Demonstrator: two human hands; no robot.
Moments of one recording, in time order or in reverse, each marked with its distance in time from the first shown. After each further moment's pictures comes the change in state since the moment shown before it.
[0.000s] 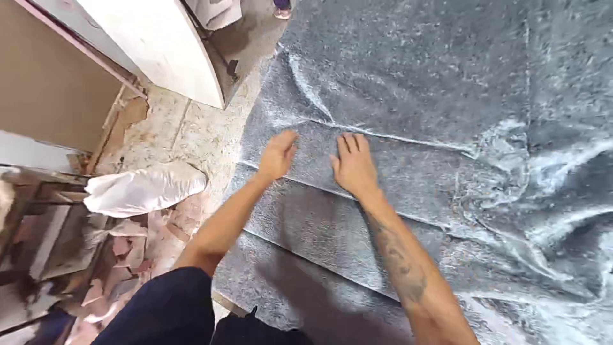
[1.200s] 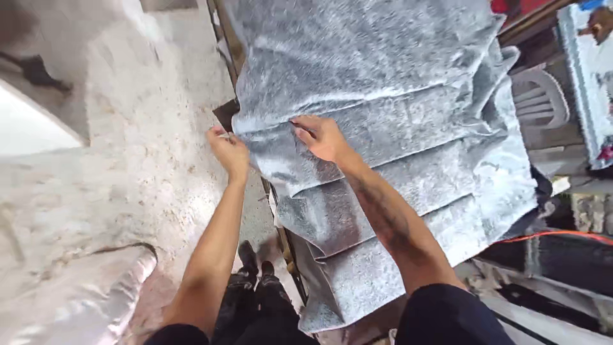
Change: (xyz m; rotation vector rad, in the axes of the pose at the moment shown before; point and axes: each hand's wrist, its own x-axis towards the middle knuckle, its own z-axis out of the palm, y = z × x) left_hand 0.072 -0.310 -0.063 -0.730 0.067 -0.363; right_hand 0.192 -0.219 0.100 -0.007 0.046 0.448
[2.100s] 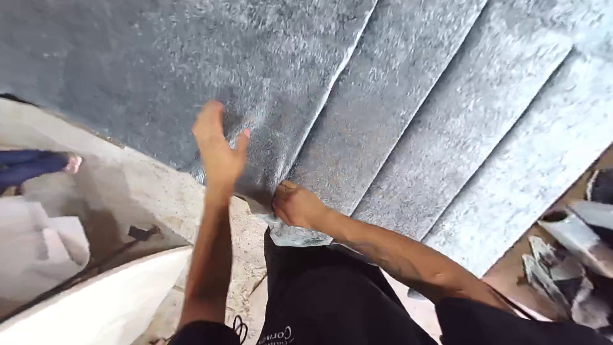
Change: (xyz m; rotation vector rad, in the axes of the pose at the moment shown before) left_hand 0.187 0.197 0.164 0.677 -0.838 0.892; right_hand 0.032 -0.027 0.026 0.339 0.158 0.230
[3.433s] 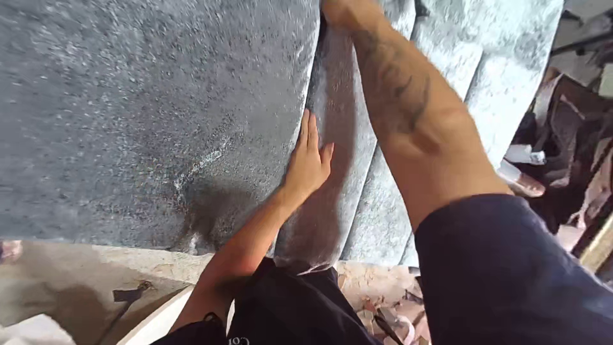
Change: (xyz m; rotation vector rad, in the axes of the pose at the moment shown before) left_hand 0.078 0.179 0.129 -0.433 -0.363 0.404; right_hand 0.119 0.326 -0.323 -0.237 0.262 1.082
